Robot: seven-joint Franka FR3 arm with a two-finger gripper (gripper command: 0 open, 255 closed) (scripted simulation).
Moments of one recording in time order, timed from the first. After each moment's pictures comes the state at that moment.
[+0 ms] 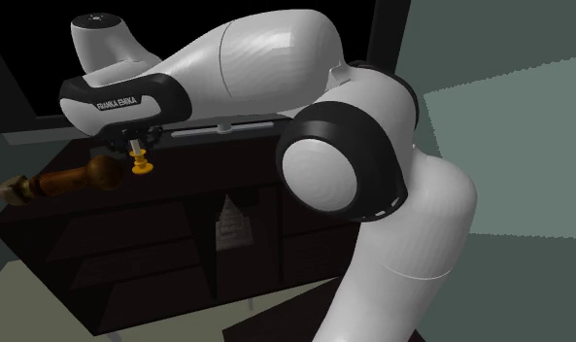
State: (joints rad) arm 0.33 0.00 0.24 -1.80 -0.16 2.20 0.53
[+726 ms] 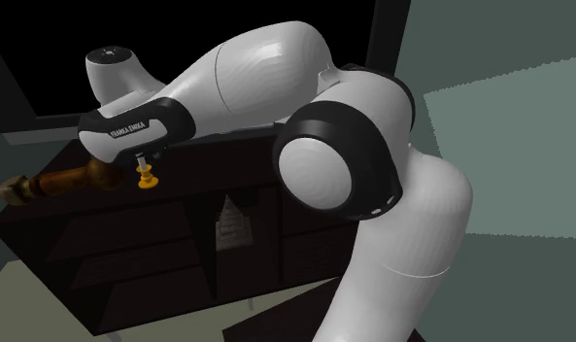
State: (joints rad) arm 0.33 0.01 0.24 -1.91 -0.18 2.32 0.55
